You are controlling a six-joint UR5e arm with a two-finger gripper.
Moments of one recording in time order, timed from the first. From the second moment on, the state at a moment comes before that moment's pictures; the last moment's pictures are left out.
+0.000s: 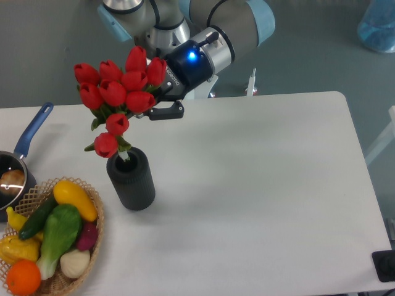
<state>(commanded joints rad) 2.63 -1.58 -1.93 -1.04 0.08 1.17</state>
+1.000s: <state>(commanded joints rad) 2.63 -1.64 -2.01 -1.04 0.14 1.30</state>
